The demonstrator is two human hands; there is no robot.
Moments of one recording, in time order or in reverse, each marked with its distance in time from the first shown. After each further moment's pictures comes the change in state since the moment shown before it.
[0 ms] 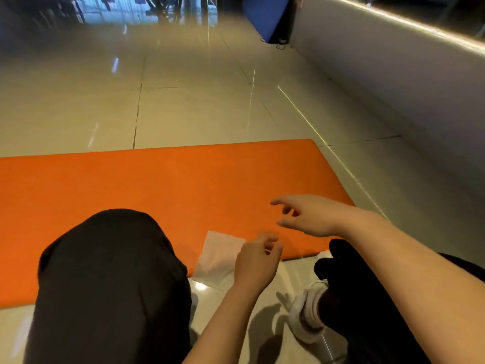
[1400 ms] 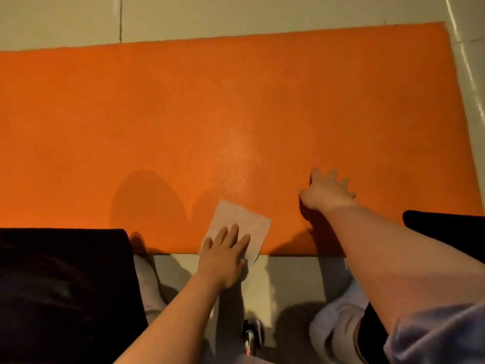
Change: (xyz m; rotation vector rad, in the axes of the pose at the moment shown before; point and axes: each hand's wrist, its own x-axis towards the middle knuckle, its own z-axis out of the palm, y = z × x) left_hand 0.137 -0.179 0.001 0.880 -0.631 -0.319; right_hand 0.325 0.097 0.116 0.247 -0.291 0.468
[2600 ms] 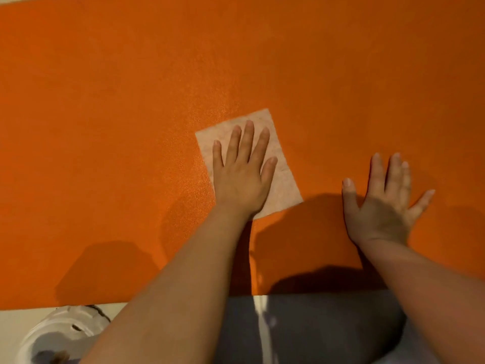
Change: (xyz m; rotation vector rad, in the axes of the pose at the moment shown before) left_hand 0.186 0.004 -0.071 -0.095 0.736 0.011; right_hand 0.087 0.059 0.091 0.181 0.832 0.015
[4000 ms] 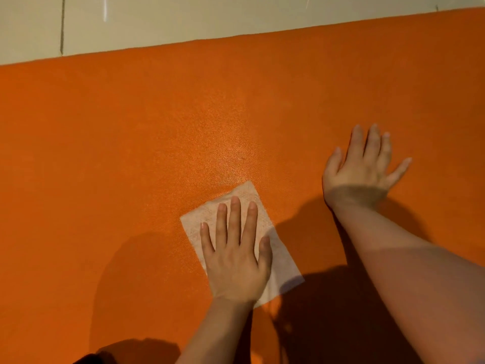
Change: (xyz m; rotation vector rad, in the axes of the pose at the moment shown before) left_hand -0.004 0.003 0.009 0.063 0.101 -0.186; right_hand 0.163 -0.112 0.004 0.083 0.105 -0.002
